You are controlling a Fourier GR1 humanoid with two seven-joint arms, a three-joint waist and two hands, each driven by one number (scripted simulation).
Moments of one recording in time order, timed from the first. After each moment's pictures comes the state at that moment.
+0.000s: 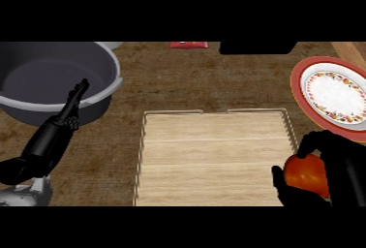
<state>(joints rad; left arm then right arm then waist) -0.09 0.34 -0.08 -1.71 0.05 -0.11 -0.02 -0.21 -0.87 0.63 -2.22 0.89 -0.09 1.06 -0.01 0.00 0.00</state>
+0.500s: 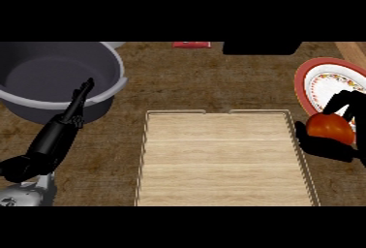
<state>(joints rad) -0.11 0.31 -0.08 -1.68 0.04 -0.14 -0.04 -0.21 -0.81 0.33 -1.92 0.73 -0.22 0.80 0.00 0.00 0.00</state>
